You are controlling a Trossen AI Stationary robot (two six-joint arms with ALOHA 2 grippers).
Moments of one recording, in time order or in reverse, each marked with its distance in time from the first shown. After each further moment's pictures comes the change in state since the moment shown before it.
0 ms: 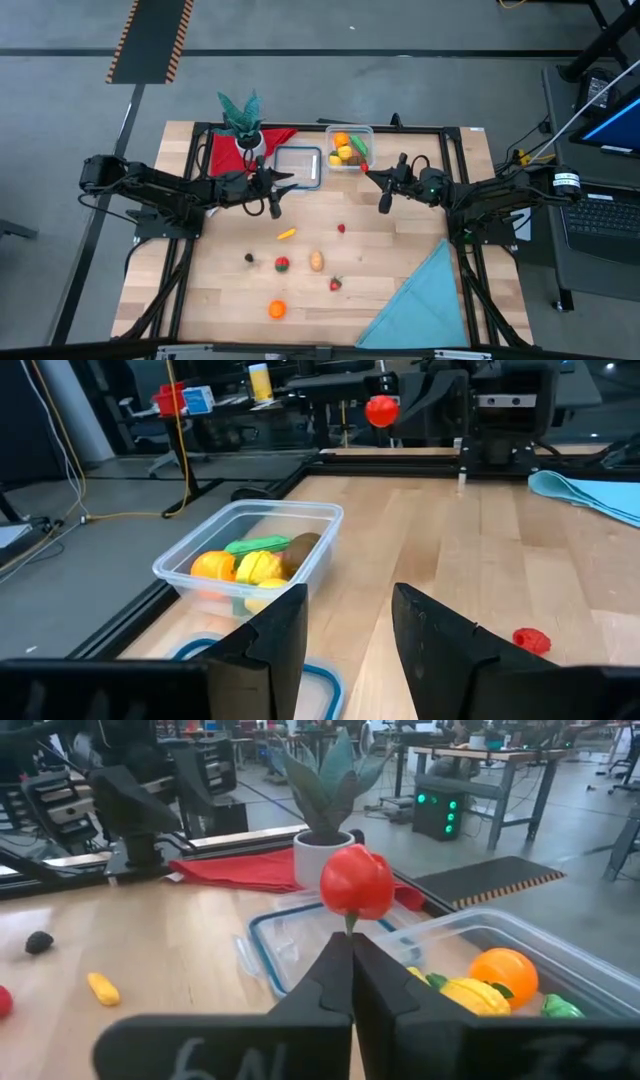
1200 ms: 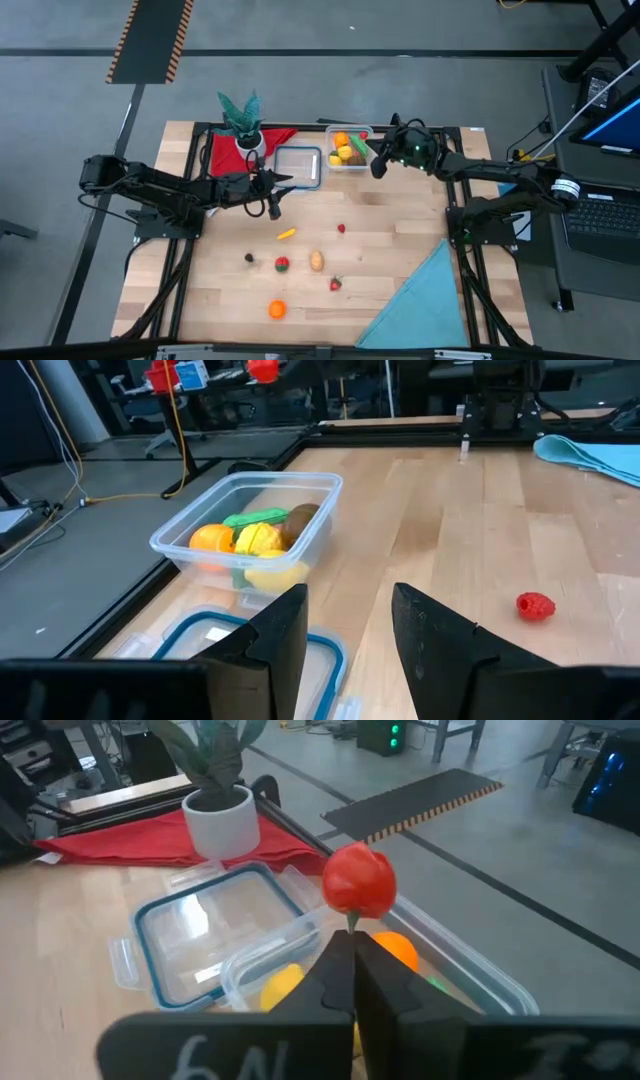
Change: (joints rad) left arm 0.000 0.000 0.000 -0.071 0.000 0.001; right arm -0.321 0.006 0.348 -0.573 -0.169 0.004
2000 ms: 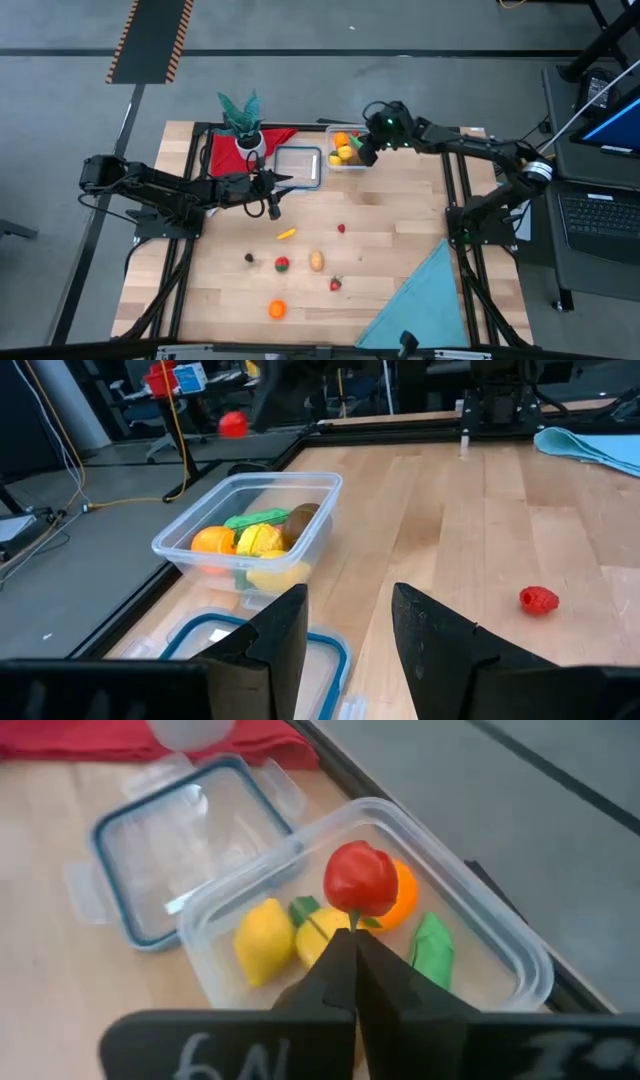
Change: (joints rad) left arm 0.000 0.000 0.000 -0.004 0.000 0.027; right arm -0.087 0.250 0.392 -0.520 -0.105 -0.029
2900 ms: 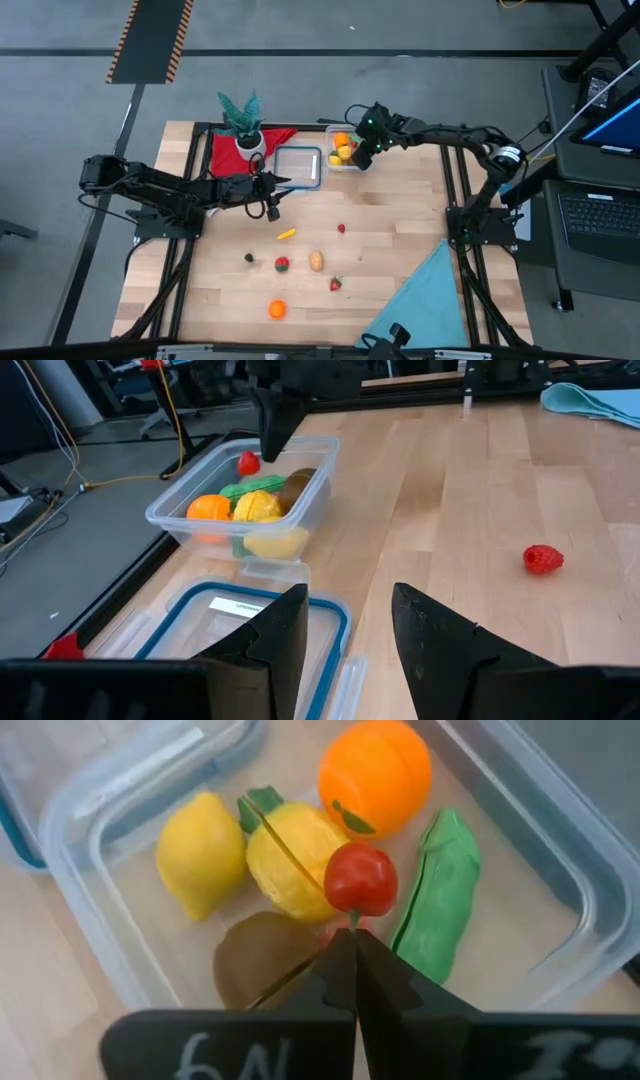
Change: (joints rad) left arm 0.000 0.000 0.000 -0.080 0.000 -0.002; right arm -0.028 0.250 0.147 -0.200 0.007 -0.023
